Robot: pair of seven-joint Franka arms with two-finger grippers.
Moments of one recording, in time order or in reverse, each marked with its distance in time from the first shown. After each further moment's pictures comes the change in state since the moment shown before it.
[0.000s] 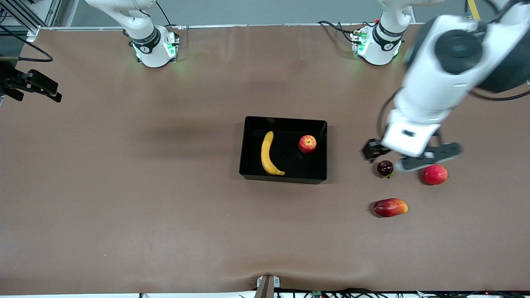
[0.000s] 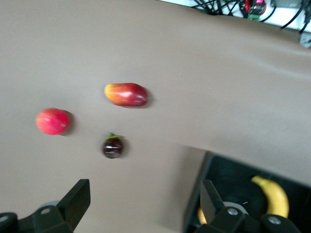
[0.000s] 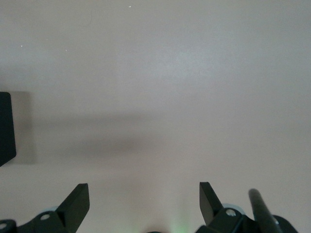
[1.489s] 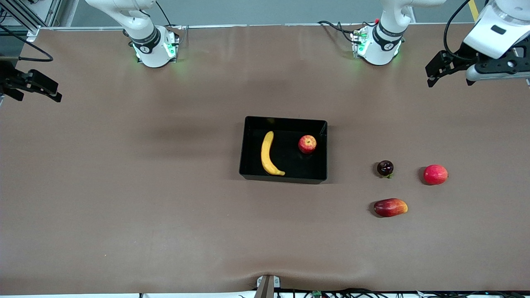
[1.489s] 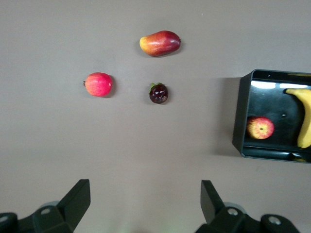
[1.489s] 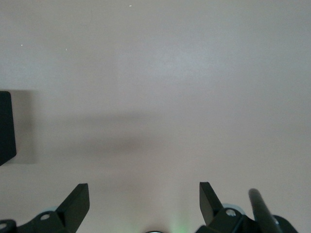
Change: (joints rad) left arm -0.169 -0.537 0.404 -0.446 -0.217 -0.073 0.417; right arm 0.000 0.000 0.002 0.001 0.000 -0.009 0.000
